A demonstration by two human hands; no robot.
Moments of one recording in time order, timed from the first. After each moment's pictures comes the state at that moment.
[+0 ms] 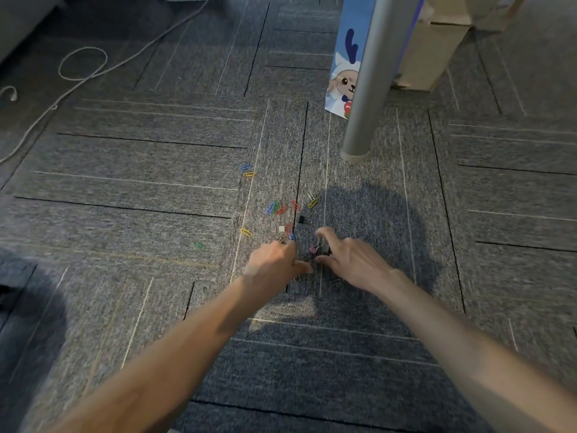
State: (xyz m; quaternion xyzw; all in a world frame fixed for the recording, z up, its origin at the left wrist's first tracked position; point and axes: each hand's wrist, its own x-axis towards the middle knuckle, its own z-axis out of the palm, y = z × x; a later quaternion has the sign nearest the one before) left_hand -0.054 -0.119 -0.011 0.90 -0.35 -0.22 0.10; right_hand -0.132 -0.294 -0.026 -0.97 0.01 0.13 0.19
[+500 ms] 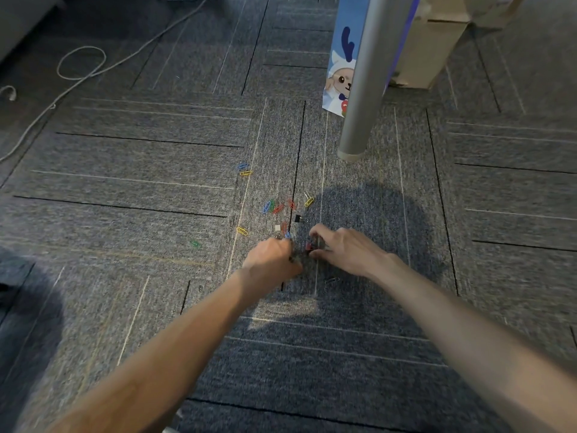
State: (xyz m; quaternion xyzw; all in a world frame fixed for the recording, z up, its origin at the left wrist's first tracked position) left_hand -0.049 -0.129 -0.015 0.90 -0.27 -0.32 0.11; right_hand -0.116 -0.306 -0.017 -0.96 -0.02 0.18 0.20
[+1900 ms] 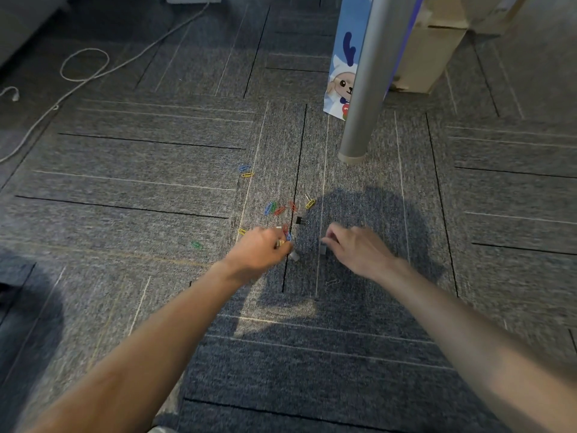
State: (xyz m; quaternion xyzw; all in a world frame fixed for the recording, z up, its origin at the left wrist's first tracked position) left_hand -0.028 -0.107 -0.004 0.86 -0.28 -0.33 0.28; right_hand -0.124 -0.312 -0.016 -0.97 0.07 0.13 0.20
